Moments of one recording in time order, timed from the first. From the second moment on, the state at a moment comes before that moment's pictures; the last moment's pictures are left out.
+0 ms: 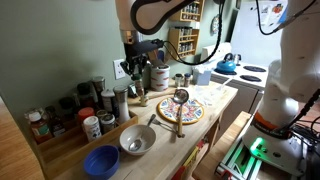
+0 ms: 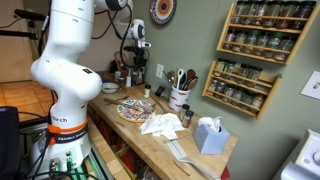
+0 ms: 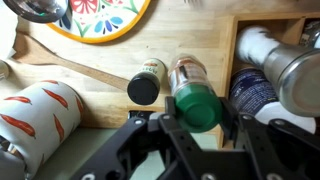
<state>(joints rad) 0.42 0.16 0.18 -1.90 -0.24 2.07 0.64</state>
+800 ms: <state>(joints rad) 0.35 0.10 0.18 -2.01 -0.18 2.12 0.61</state>
